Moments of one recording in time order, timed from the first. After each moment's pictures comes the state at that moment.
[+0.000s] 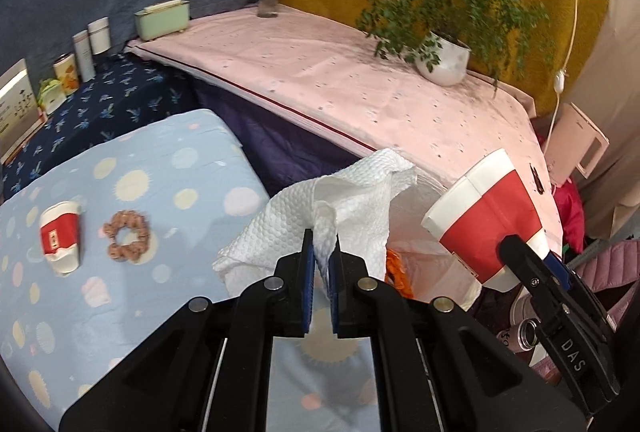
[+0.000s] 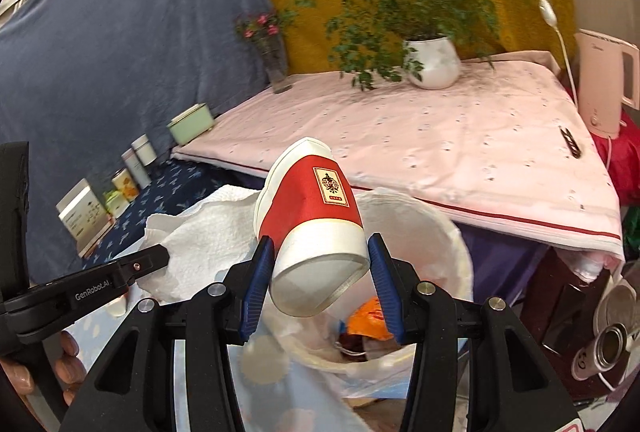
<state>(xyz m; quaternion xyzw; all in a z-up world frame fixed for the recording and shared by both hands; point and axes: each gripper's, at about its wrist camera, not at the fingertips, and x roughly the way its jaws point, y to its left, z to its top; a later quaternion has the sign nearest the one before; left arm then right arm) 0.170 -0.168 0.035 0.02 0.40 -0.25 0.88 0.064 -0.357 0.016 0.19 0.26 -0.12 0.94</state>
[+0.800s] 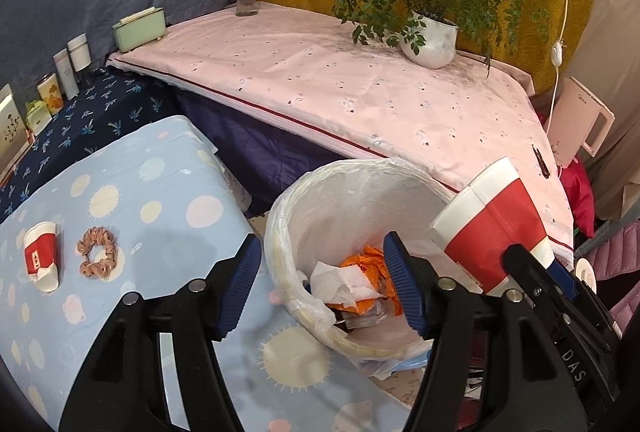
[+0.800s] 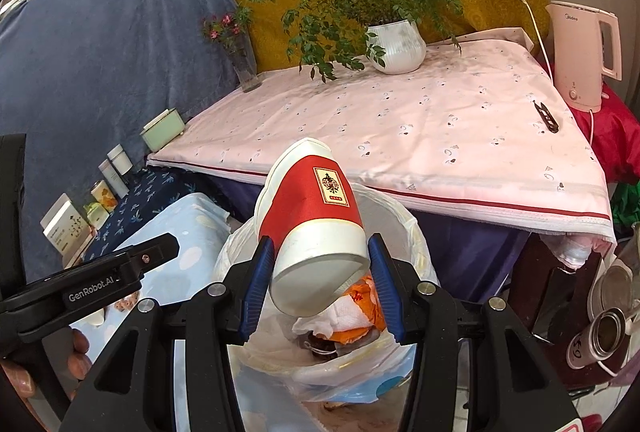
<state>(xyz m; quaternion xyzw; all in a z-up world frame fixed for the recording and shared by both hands) 0.173 -0.214 0.019 0.06 0.40 -0.25 0.88 0.060 -0.400 -0.010 0.22 0.27 -0.15 0.93</state>
